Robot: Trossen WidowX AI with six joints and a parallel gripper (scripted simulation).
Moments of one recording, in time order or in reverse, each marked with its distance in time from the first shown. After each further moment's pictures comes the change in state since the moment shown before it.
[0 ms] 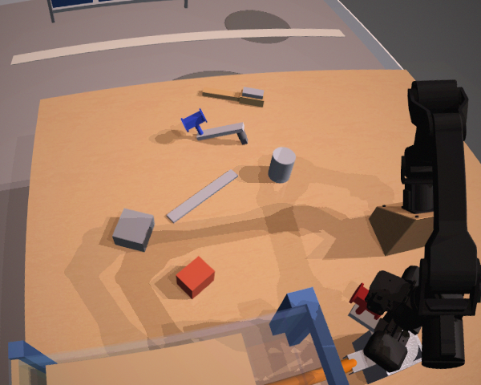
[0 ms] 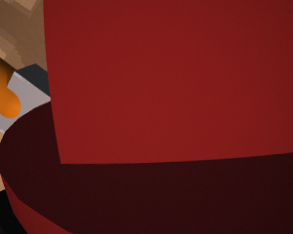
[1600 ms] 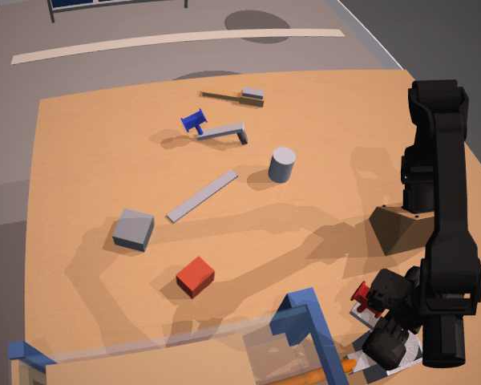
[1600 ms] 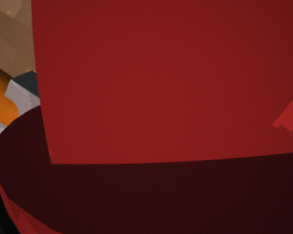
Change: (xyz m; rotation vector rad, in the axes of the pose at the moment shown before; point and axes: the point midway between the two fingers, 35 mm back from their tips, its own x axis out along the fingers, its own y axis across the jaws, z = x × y) arm 0.000 -0.002 0.000 0.055 -0.003 -0.005
